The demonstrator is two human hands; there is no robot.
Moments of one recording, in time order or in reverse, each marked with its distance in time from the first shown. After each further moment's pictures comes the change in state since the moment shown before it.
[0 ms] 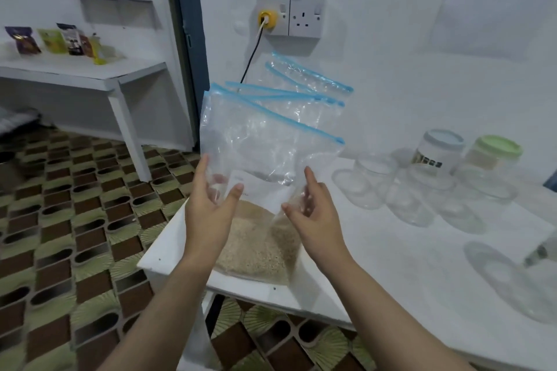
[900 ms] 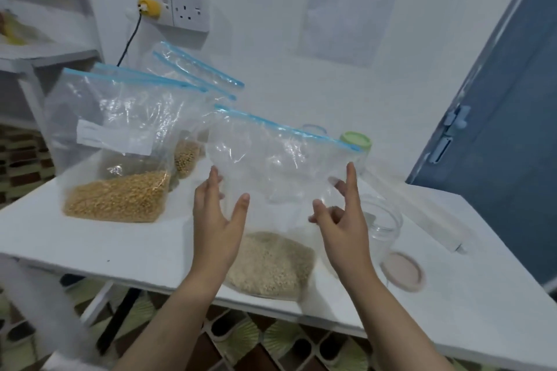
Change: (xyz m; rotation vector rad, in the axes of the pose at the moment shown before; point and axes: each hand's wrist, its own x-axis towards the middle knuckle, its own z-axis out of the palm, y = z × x) left_hand -0.172 0.066 0.243 0.065 -0.091 0.067; right_hand -0.076 0.037 -0.312 -0.032 0.221 -0.074
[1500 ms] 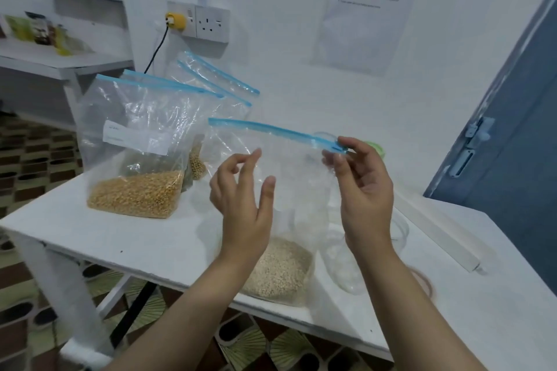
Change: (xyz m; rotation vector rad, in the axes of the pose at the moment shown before) left_hand -0.005 0.043 0.032 0.179 0.237 0.372; right_hand 0.035 -0.054 -0.011 0.415 0.046 -0.224
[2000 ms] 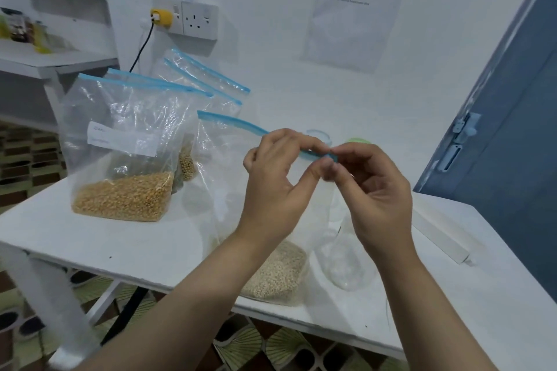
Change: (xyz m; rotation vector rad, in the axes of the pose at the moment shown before) left_hand 0.032 0.070 -0.002 -0.277 -0.180 0.257; right_hand -0.007 -0.033 -0.016 -0.096 -0.194 -0.095
